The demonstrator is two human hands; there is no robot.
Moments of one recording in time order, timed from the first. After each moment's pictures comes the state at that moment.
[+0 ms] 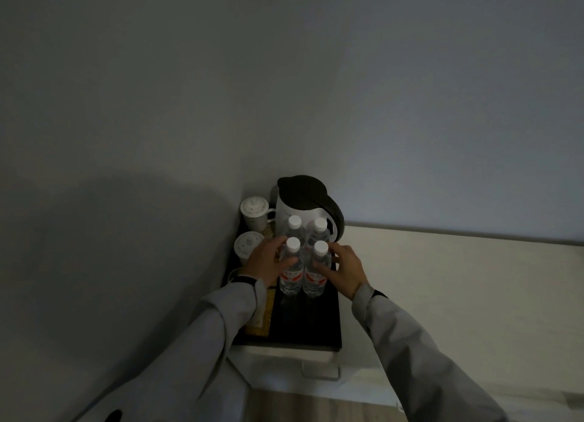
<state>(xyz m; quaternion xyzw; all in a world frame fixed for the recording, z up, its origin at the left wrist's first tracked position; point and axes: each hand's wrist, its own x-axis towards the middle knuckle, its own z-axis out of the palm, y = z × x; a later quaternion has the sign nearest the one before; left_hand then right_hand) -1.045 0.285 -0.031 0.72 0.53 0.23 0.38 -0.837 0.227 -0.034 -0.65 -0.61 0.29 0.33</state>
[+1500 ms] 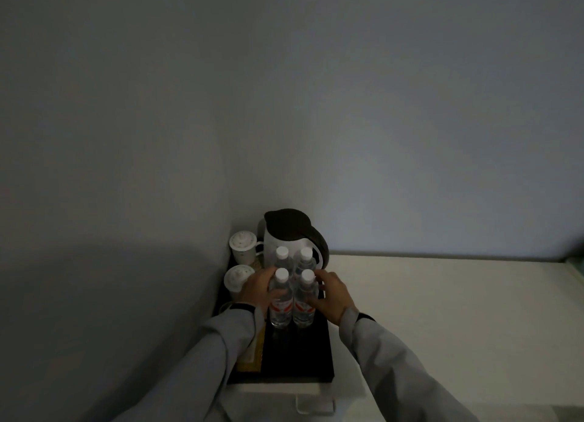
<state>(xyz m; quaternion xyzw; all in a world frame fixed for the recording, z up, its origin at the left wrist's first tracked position) -1.042 0.280 -0.011 0.74 0.52 0.21 0.37 -0.844 0.216 -0.011 -0.68 -0.61 0.29 0.29</state>
